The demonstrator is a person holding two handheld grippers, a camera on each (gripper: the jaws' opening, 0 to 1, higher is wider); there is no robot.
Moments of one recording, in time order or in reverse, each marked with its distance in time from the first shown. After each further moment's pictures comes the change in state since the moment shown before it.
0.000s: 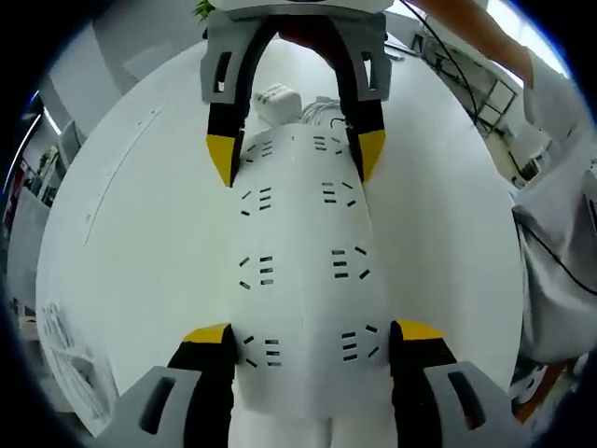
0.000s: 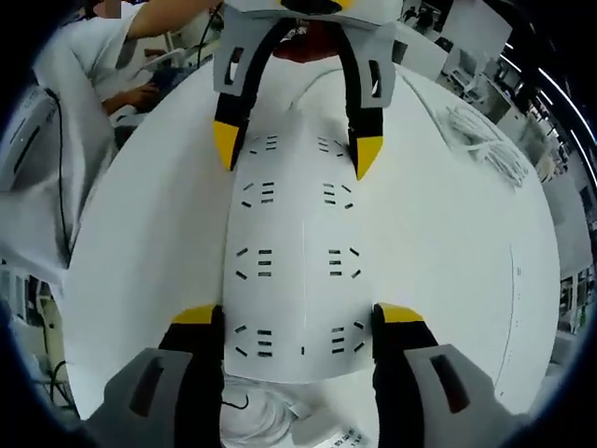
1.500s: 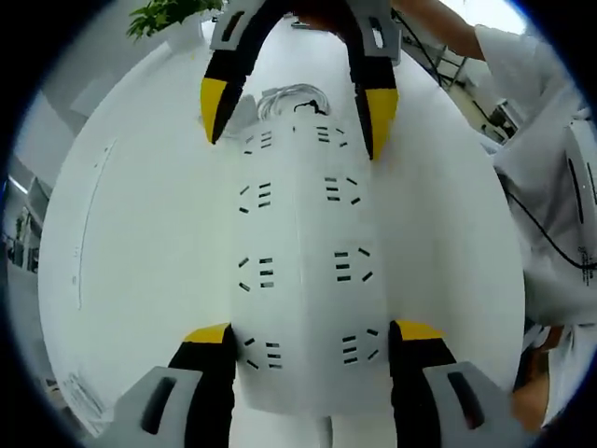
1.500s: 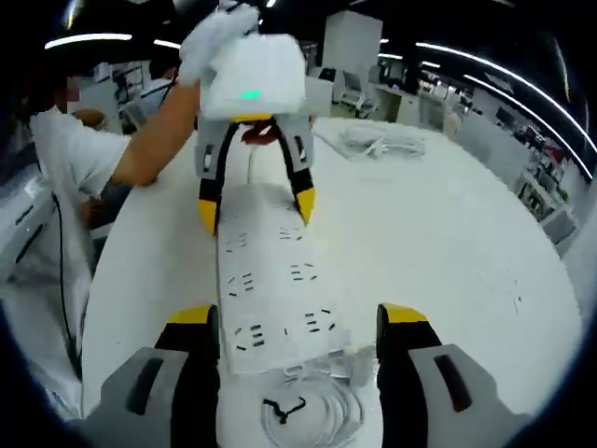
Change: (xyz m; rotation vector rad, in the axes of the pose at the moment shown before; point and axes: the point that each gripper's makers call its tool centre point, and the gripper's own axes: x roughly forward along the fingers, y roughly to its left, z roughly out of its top) left arm 0.005 0.006 0.012 0.221 0.088 -0.063; right arm -0.080 -0.004 -0.015 0.483 -0.516 -0.403
